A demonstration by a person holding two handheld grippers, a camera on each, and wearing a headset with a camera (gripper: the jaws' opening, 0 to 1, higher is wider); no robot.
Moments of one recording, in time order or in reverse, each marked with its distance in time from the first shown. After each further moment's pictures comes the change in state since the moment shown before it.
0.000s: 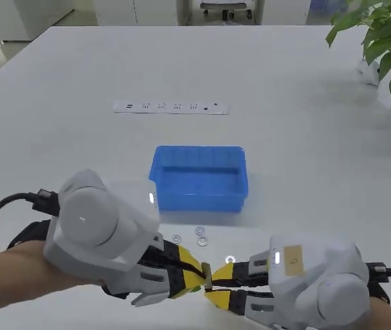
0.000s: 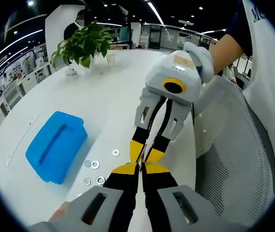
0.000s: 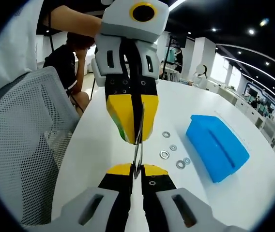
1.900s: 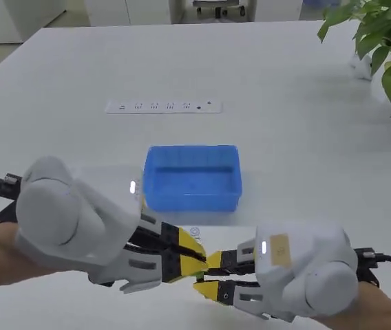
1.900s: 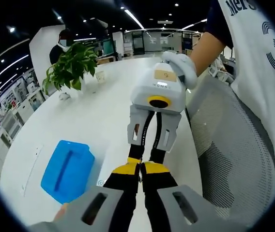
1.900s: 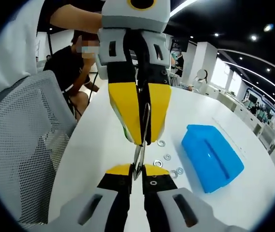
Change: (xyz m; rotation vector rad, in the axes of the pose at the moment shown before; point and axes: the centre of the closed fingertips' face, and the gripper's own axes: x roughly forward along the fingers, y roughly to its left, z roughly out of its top) left arm -0.015 0.005 0.033 0.205 -0.064 -0.013; right arm -0.001 -0.011 0.018 -0.042 -0.017 -0.009
